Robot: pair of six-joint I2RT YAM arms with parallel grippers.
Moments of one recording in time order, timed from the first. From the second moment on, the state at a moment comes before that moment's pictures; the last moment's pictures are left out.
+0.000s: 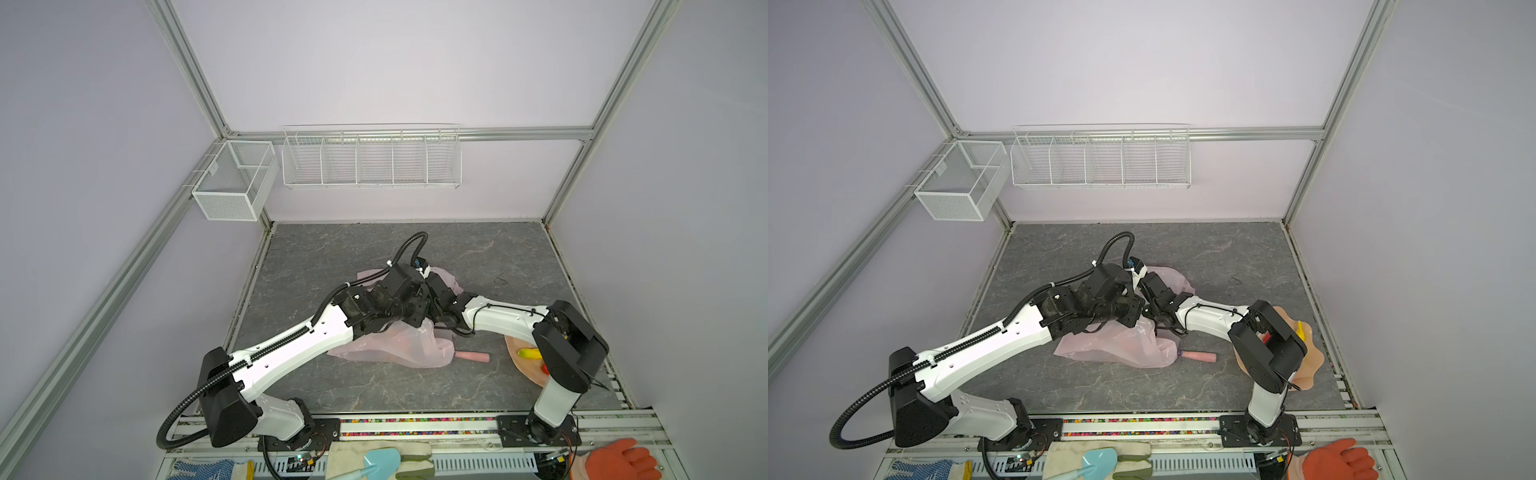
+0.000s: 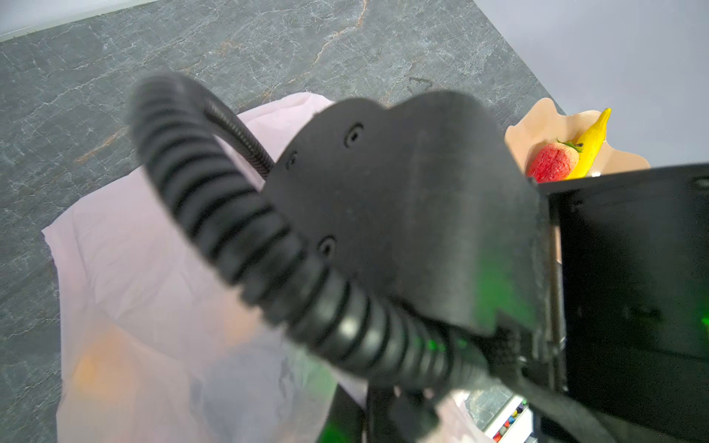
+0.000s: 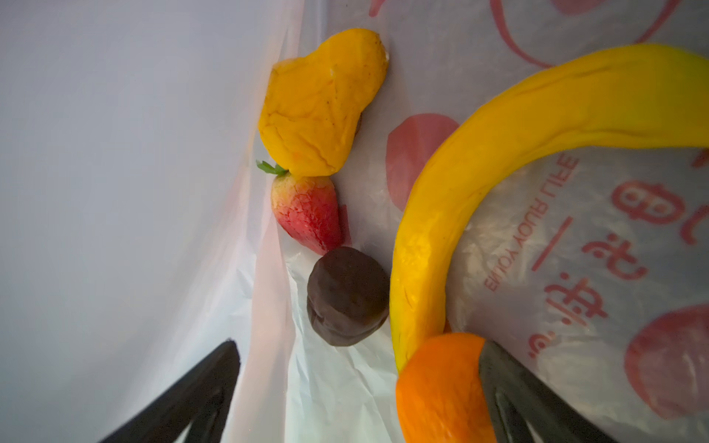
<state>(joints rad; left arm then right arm) -1.01 1.40 1.29 -0.66 -0.10 -0.36 0.79 1.75 1.05 -0.17 -0.52 0.93</state>
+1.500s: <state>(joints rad) -1.01 1.37 1.25 -0.66 -0.12 -0.37 0.62 1.16 0.99 -1.06 0.16 0.77</state>
